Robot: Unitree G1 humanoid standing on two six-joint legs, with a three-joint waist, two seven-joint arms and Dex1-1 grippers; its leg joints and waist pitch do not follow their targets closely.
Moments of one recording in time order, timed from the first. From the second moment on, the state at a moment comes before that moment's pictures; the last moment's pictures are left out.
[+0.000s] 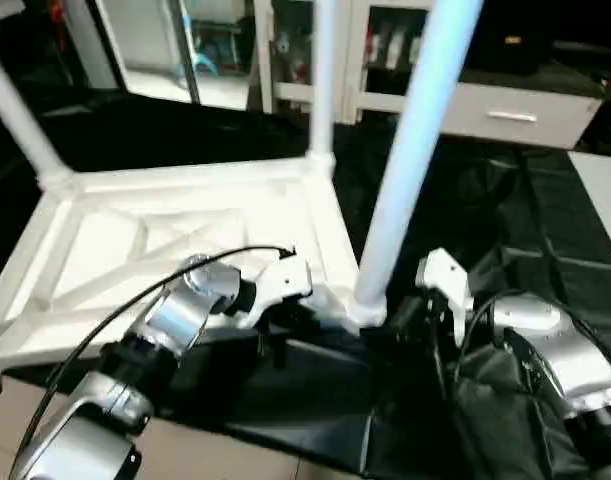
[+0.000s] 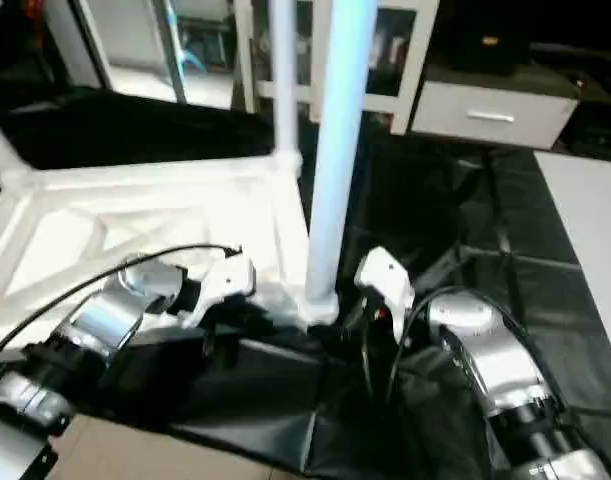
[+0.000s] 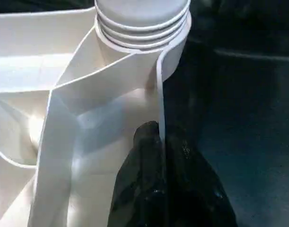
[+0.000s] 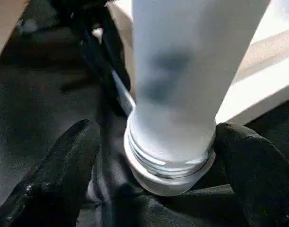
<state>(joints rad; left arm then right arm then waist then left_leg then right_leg) -0.59 0.36 -0.43 0.44 0.11 0.21 -1.24 -0.31 -0.55 0.24 0.19 0.23 0.24 1.08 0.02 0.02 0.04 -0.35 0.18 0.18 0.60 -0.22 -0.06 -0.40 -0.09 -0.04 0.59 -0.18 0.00</state>
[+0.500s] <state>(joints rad) -0.57 0.38 -0.44 0.38 0.11 0.25 -1.26 -0.32 -0.53 0.25 0.20 0.23 0.24 1.10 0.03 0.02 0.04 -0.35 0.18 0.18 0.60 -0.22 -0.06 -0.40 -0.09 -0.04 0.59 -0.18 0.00</state>
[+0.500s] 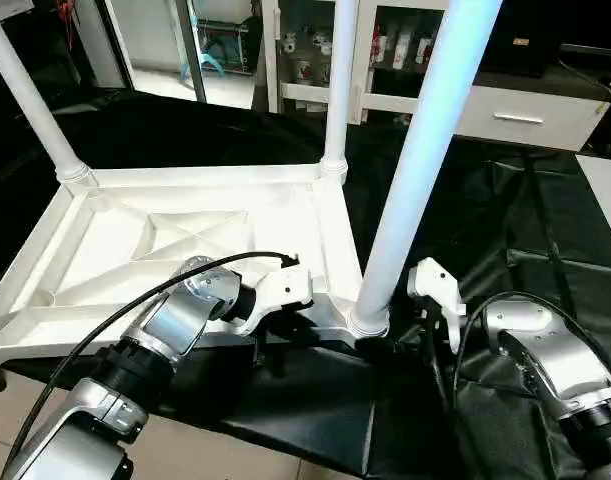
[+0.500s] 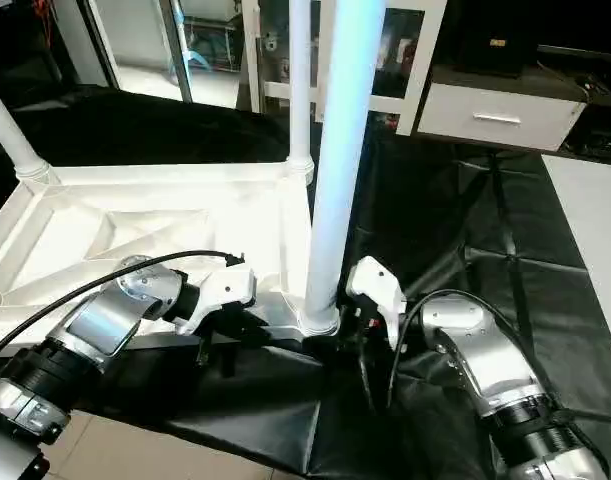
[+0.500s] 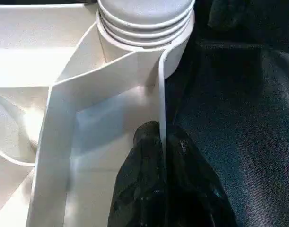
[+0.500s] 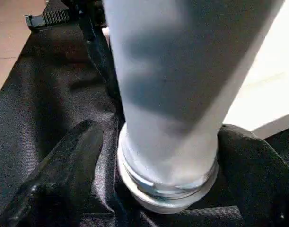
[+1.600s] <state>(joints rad) -0.70 0.20 -0.37 0.66 0.17 0.26 -0.85 -0.35 -0.12 0.07 0.38 0.12 0.19 0.35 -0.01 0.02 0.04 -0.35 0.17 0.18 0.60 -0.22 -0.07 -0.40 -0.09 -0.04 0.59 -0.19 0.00</state>
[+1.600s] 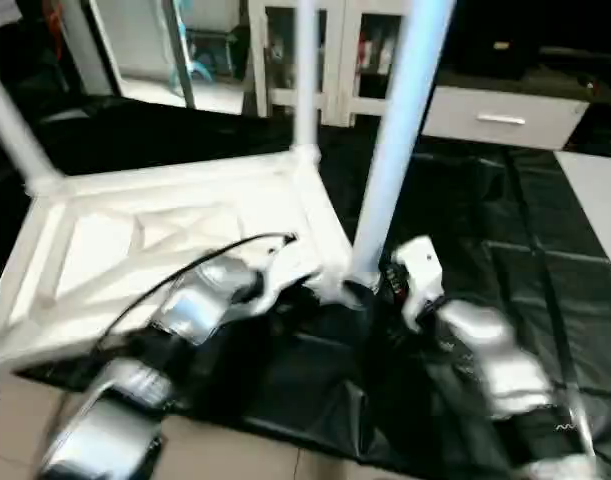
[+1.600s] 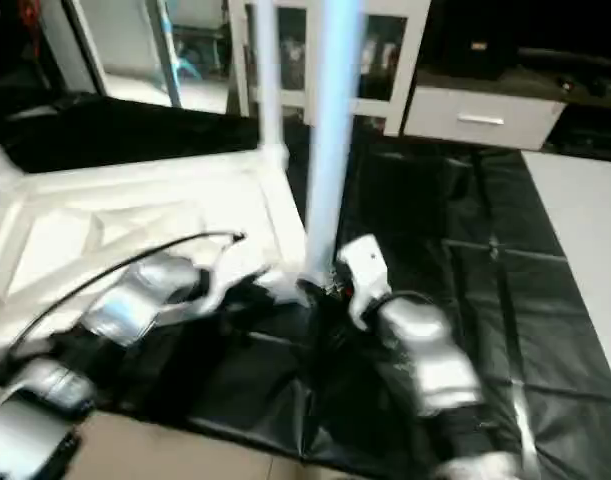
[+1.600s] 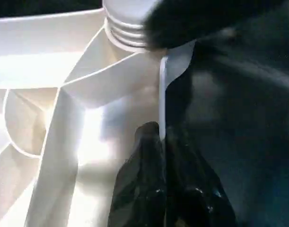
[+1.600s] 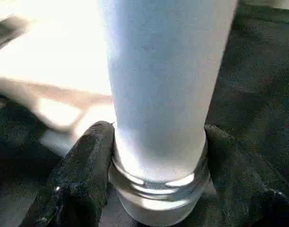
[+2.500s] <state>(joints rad) -0.71 0.20 -0.36 0.71 0.16 0.17 -0.83 -0.36 -0.19 0.07 0.32 0.15 0.20 0.42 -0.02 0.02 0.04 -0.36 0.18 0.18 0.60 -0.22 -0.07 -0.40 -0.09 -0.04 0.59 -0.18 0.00</state>
